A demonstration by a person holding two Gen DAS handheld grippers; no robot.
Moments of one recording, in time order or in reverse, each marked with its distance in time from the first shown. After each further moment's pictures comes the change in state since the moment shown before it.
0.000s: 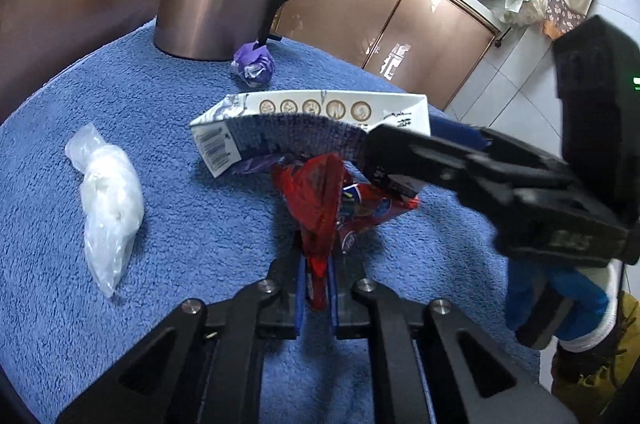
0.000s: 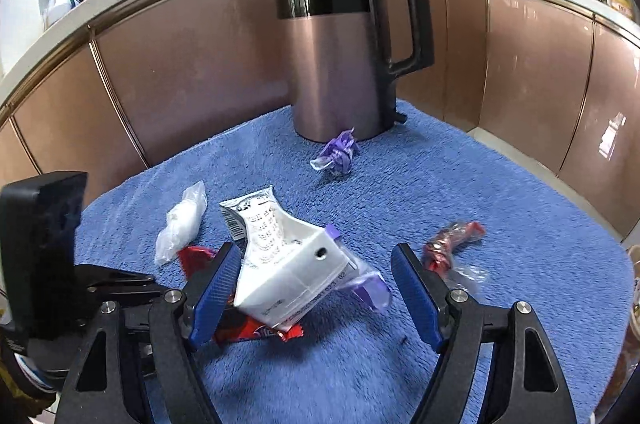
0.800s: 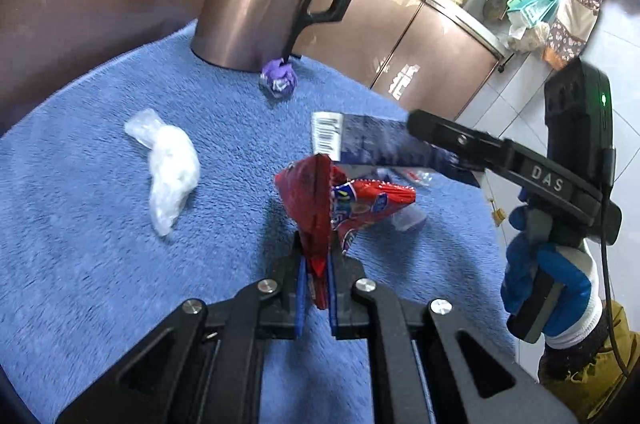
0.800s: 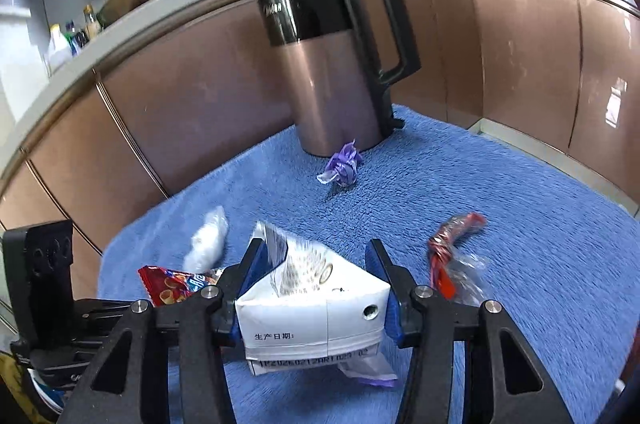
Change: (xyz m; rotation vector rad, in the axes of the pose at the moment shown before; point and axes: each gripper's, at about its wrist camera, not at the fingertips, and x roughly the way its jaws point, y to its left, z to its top) left arm -0.063 0.000 -0.023 -0.071 -0.067 0.016; right arm -0.031 -0.008 0.000 0.128 -0.056 0.067
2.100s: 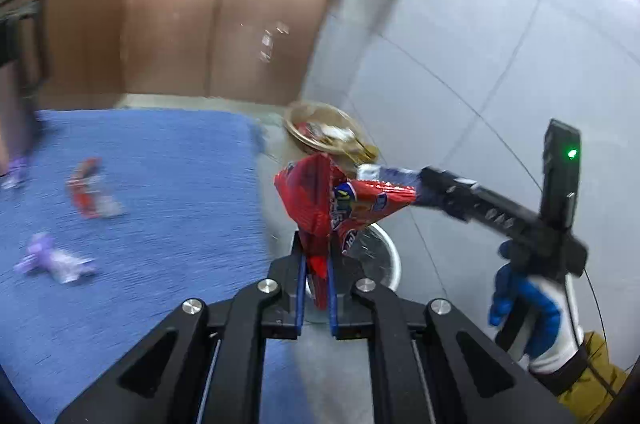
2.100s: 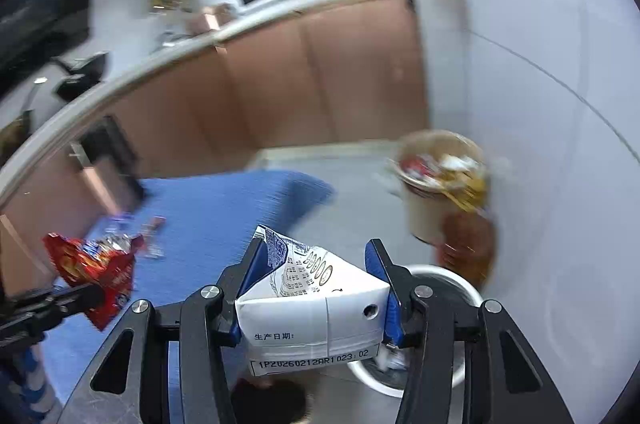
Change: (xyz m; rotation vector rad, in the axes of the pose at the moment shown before) left arm 0.058 -0.316 -0.020 0.416 0.150 -0.273; right arm -0.303 -0.161 -0.141 0.430 -0.210 -0.597
